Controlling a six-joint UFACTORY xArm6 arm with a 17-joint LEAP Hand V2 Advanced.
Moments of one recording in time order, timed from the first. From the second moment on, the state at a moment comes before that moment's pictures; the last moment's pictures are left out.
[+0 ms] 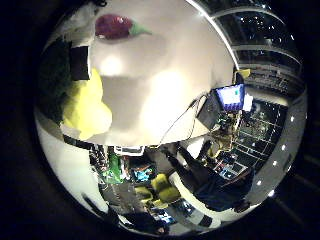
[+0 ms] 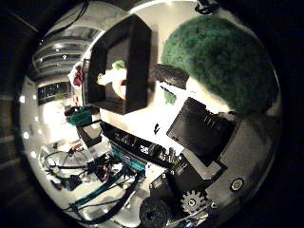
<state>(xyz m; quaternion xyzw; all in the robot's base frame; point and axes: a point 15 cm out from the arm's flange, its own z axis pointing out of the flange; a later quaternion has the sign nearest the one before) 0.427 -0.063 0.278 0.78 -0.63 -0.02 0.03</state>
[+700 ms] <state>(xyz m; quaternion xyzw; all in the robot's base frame) 0.442 0.277 0.271 0.86 -0.49 0.01 -0.10</state>
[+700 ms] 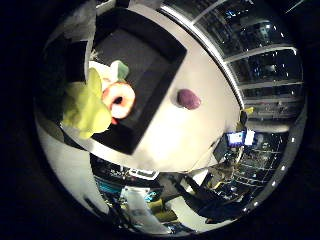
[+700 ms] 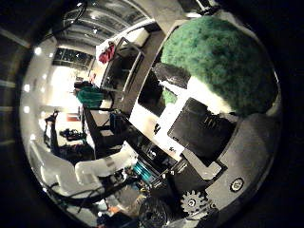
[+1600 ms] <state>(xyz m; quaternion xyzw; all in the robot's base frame) 0.456 0.165 0.264 0.89 -0.46 -0.01 -0.04</state>
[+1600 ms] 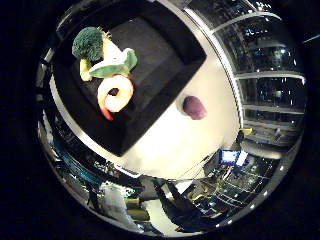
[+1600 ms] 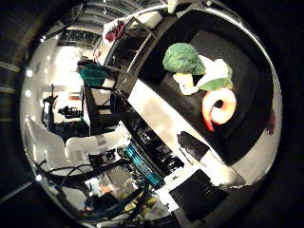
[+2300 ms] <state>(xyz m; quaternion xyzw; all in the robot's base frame) 0.430 -0.178 0.220 0.72 -0.69 0.02 -0.01</state>
